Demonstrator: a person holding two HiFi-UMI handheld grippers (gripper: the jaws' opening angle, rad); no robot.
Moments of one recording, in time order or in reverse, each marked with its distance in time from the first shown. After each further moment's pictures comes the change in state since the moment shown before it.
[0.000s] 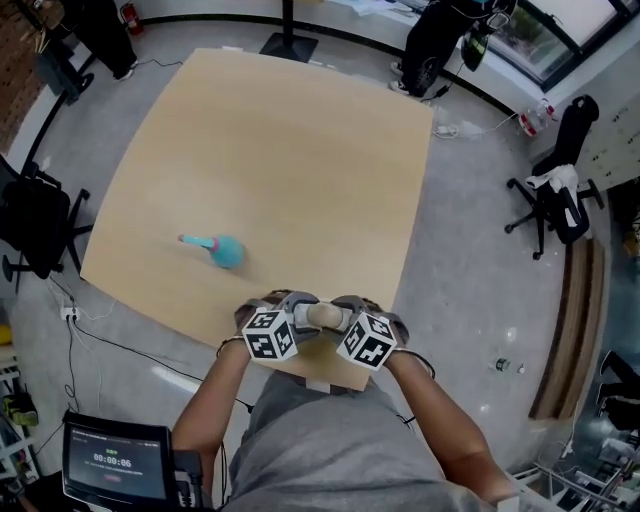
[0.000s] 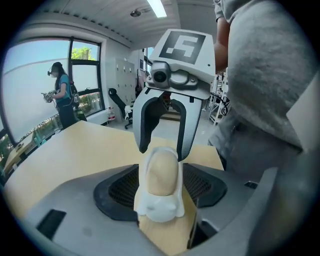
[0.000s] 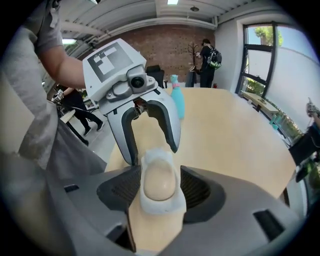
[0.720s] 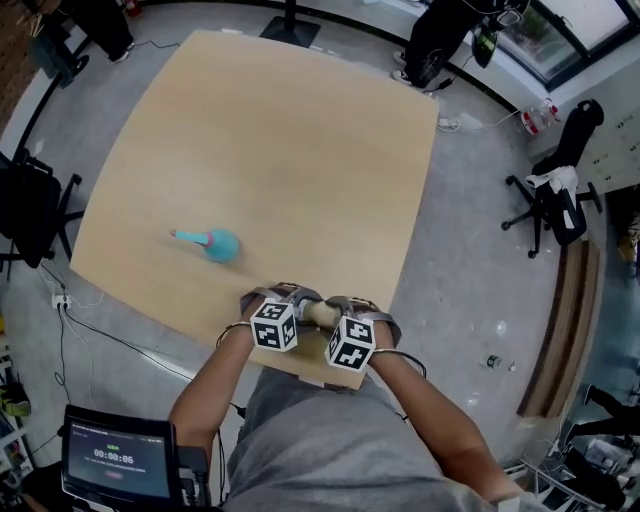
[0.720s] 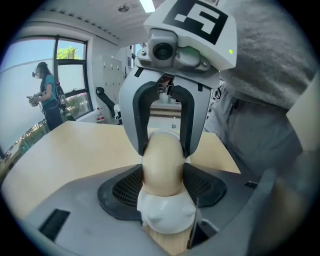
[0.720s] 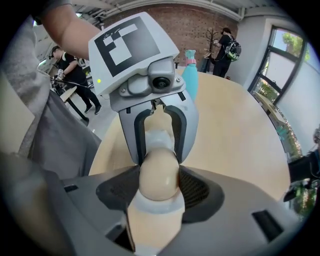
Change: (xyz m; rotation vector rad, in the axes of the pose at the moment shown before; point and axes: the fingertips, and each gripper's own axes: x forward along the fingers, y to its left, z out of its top) left arm 0.049 0.003 -0.031 0.093 0.024 -0.090; right arm 0.034 0.000 -0.027 -0.149 0.209 -0.015
